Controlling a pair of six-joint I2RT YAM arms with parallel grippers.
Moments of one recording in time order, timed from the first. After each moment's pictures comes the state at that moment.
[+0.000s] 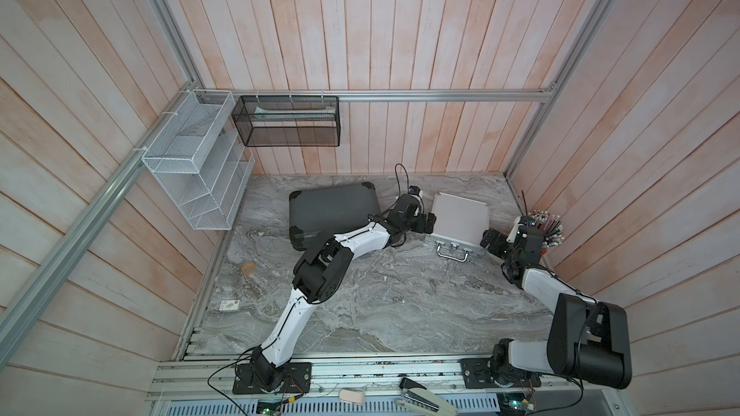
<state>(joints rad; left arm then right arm) -0.75 2.34 1.79 0.01 0.06 -0.40 -0.21 1.36 0.56 0.18 -0.09 0.34</state>
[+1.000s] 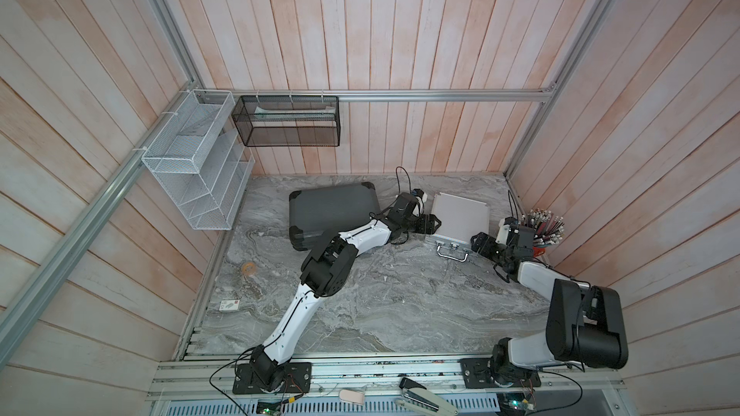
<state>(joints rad) -0.73 2.49 1.95 -0.01 0.35 -0.50 -0.17 1.45 0.60 0.10 -0.23 0.34</state>
